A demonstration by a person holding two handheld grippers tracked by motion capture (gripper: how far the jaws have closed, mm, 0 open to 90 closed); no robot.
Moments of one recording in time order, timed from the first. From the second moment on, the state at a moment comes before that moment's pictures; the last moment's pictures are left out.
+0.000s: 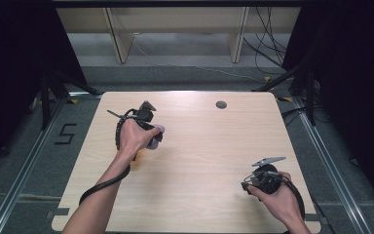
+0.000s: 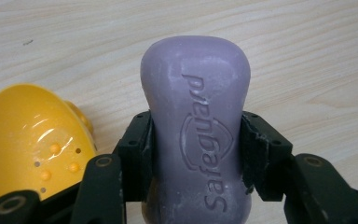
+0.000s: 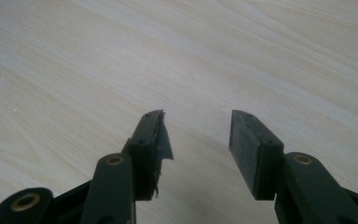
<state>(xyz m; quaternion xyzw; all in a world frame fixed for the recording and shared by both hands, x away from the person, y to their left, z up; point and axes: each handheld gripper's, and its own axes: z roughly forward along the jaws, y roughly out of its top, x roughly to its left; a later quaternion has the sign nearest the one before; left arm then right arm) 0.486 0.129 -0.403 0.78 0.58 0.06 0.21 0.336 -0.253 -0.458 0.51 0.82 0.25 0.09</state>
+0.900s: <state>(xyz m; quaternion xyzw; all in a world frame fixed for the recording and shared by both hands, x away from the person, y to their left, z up) 0.477 0.156 -0.400 0.76 0.60 0.07 0.22 0.338 -0.254 -0.458 0.50 0.82 0.27 0.08</state>
